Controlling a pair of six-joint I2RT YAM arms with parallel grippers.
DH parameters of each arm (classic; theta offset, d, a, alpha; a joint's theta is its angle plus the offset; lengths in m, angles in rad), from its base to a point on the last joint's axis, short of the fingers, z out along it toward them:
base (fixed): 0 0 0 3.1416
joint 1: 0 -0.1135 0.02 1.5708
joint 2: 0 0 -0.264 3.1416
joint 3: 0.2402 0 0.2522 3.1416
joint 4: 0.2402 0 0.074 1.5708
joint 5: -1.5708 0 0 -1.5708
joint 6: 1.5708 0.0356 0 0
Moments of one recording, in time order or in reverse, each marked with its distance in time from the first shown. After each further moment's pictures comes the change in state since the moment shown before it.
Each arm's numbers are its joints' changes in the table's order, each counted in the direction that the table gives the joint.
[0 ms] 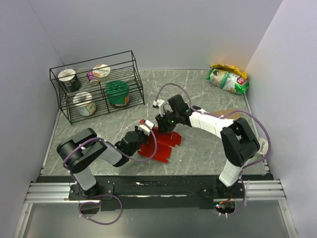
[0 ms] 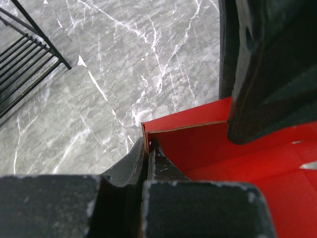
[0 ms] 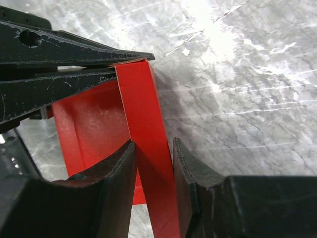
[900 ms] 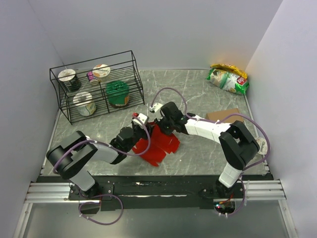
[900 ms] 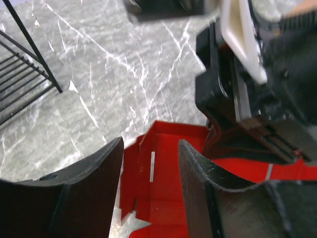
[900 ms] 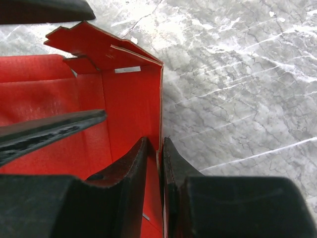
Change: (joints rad) left arm -0.055 -0.100 0.013 0.023 -0.098 -0.147; right arm -0.119 -0.030 -0.069 -0.076 -0.407 0.044
